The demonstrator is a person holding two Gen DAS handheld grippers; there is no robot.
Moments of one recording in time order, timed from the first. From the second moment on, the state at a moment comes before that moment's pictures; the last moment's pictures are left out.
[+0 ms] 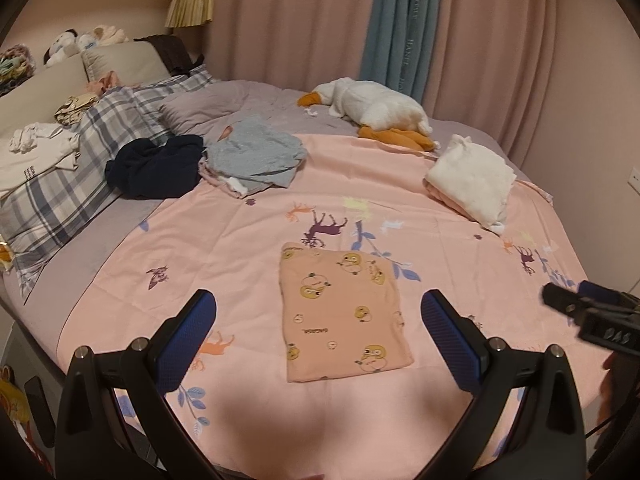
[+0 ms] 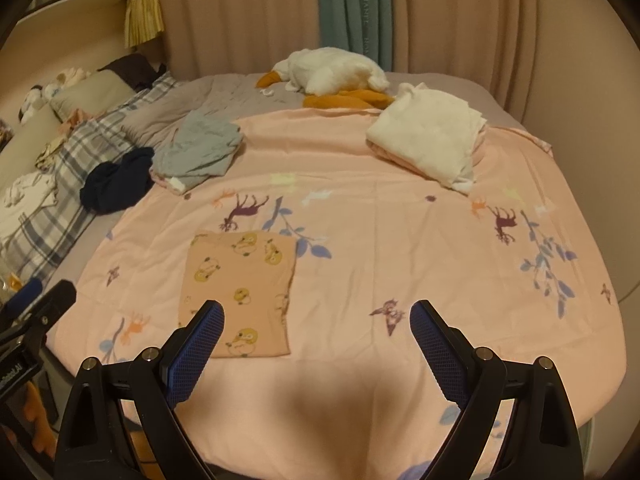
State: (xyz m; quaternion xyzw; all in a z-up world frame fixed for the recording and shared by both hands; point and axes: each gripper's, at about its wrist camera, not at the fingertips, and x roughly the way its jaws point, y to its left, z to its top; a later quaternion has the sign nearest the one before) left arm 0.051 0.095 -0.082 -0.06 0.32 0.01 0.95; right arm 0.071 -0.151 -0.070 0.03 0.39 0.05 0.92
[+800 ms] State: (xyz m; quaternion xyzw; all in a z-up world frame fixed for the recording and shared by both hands) left arm 0.055 0.095 -0.085 -0.06 0.32 0.02 0.94; right arm 0.074 -0.163 -0.059 0.03 0.37 0.03 0.93
